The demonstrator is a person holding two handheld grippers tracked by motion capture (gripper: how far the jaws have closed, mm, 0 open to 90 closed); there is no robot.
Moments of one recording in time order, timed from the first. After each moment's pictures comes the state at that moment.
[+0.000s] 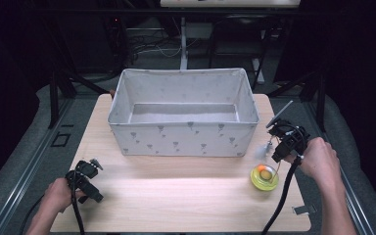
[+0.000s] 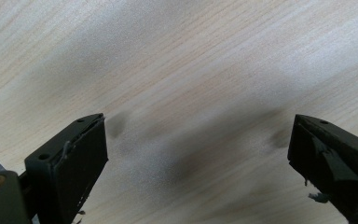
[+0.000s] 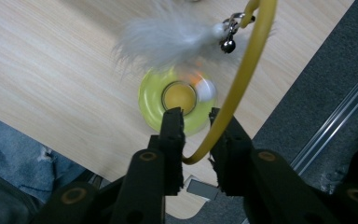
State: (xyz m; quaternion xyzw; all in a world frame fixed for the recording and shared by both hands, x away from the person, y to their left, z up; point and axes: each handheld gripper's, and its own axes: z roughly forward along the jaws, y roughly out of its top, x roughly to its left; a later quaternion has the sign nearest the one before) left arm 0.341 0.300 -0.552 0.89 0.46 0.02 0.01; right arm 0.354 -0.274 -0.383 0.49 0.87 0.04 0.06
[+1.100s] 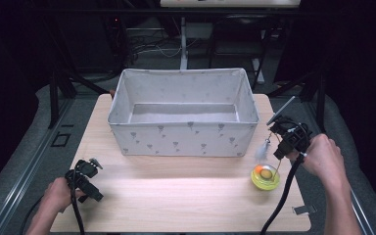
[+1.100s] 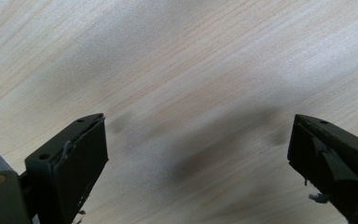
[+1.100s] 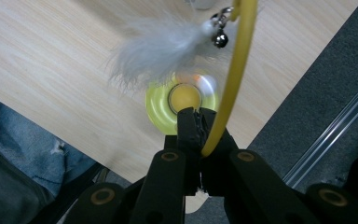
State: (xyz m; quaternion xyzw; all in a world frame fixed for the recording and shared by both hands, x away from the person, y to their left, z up) left arm 0.340 0.300 -0.549 0.88 0.47 0.03 0.02; right arm 0.349 -0.270 -0.364 0.48 0.88 0.05 0.06
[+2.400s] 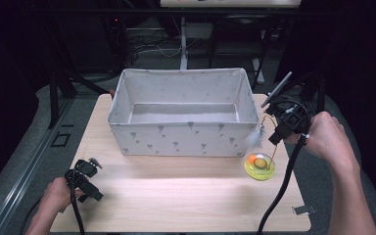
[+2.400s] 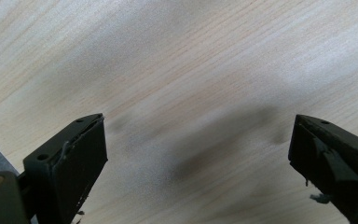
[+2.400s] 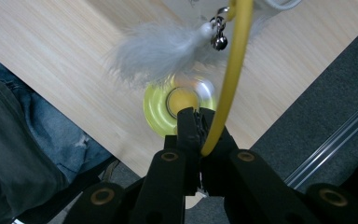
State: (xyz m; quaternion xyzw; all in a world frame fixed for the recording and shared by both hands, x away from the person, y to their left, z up) left arm 0.341 0.301 -0.548 0.88 0.47 0.03 0.02; right arm 0.351 -0.244 -0.299 0.42 0.90 0.07 0.06
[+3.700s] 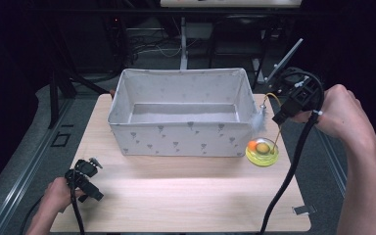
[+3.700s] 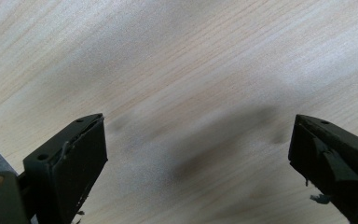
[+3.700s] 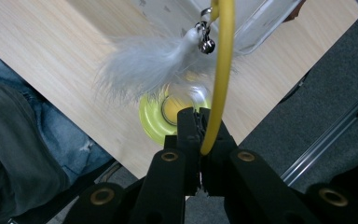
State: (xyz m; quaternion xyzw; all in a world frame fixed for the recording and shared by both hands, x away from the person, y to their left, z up) left arm 0.341 0.301 -0.548 0.88 0.47 0.04 0.02; right arm 0.350 -0.235 -0.232 0.41 0.90 0.09 0.09
